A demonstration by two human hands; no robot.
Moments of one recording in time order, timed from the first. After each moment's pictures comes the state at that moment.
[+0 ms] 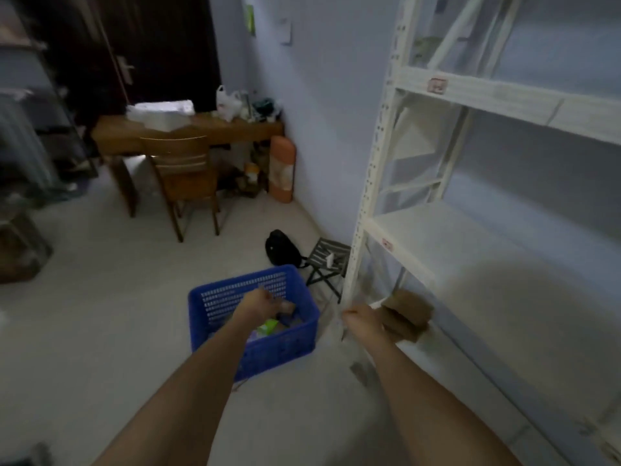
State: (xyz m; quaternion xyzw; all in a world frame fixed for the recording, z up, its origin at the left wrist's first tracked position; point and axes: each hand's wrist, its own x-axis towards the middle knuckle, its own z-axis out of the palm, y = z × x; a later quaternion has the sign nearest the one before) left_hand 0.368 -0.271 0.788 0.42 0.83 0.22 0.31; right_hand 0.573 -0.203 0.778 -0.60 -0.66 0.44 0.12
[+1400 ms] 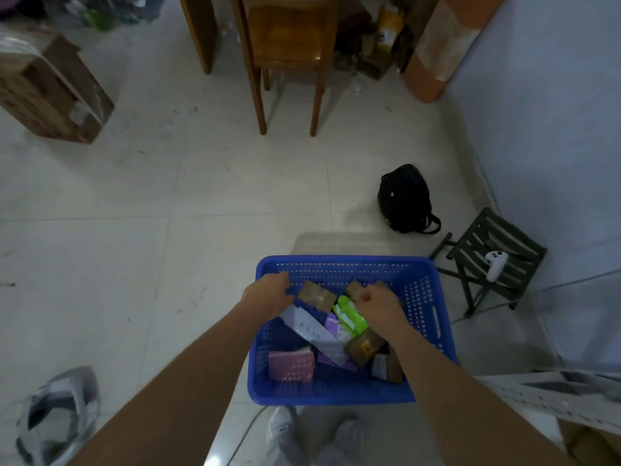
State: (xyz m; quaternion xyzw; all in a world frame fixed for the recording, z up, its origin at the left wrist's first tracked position) left_hand -0.148 0.003 0.486 0.34 0.85 0.00 0.40; right_hand 0.017 0.139 0.473 -0.47 -0.79 0.35 -0.16
